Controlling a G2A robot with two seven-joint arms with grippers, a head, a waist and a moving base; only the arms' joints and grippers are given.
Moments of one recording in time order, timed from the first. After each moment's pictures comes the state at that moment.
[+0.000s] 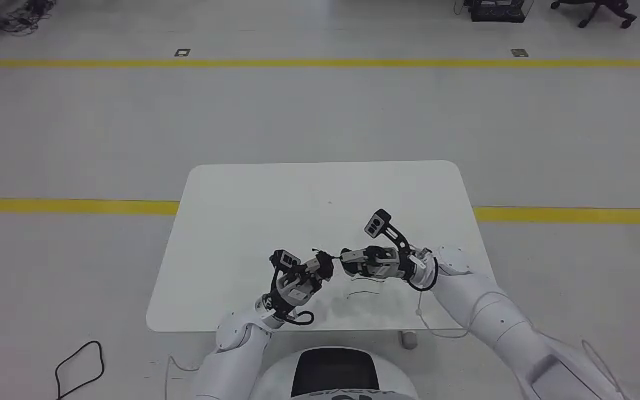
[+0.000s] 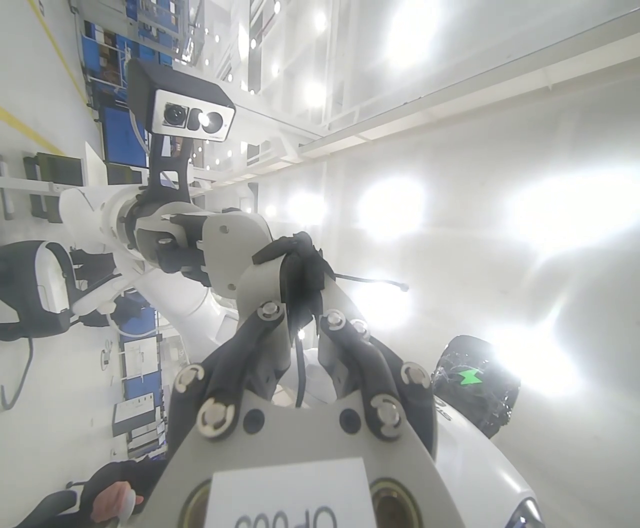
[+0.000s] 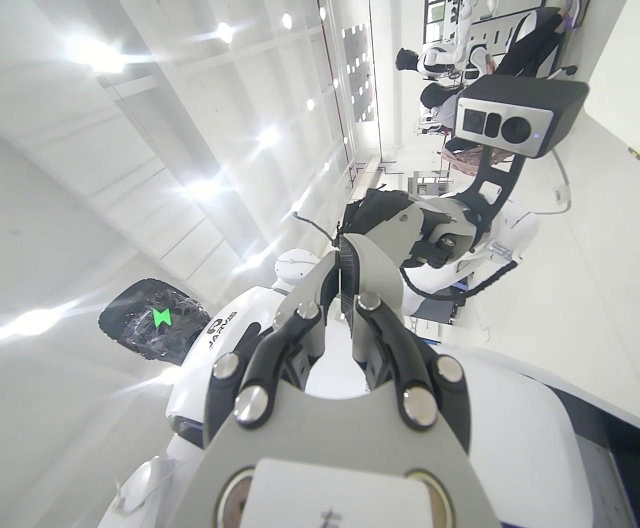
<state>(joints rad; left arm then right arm) 1.69 -1.50 -1.33 -1.35 -0.74 -0.34 -1.09 -1.11 -1.17 0.75 -0.98 1.06 -0.34 1.39</state>
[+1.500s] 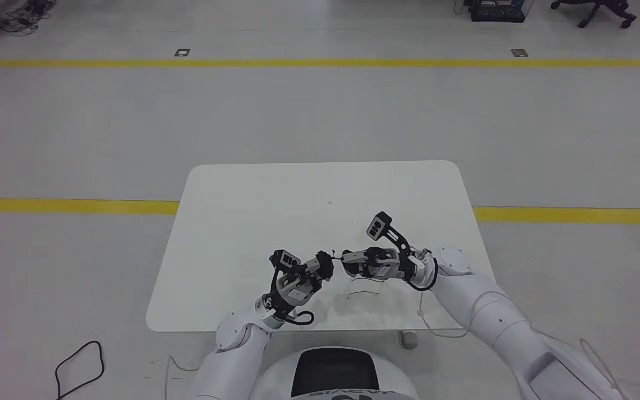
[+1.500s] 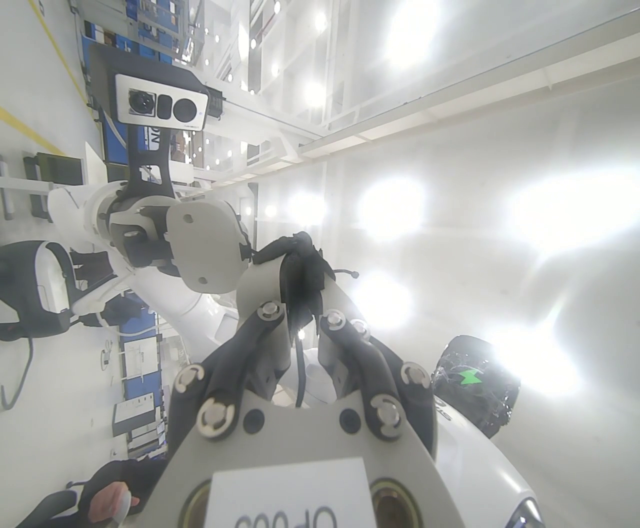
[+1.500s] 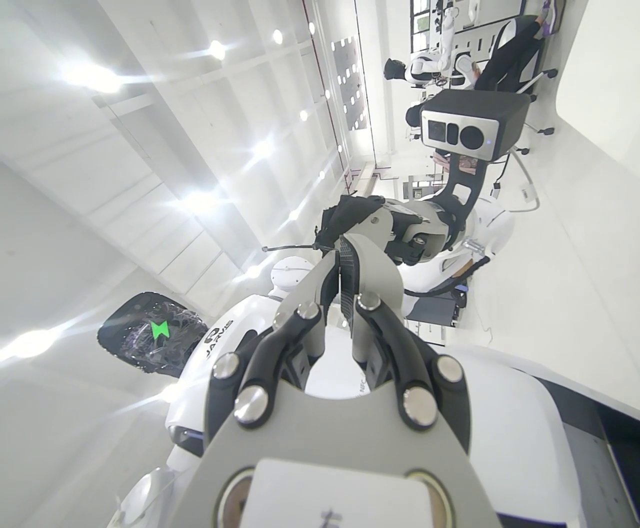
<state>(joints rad) 1.69 -1.50 -1.33 -1.35 -0.74 -0.34 -1.09 -1.10 -1.18 0.75 -0.93 1.05 -0.33 1.39</state>
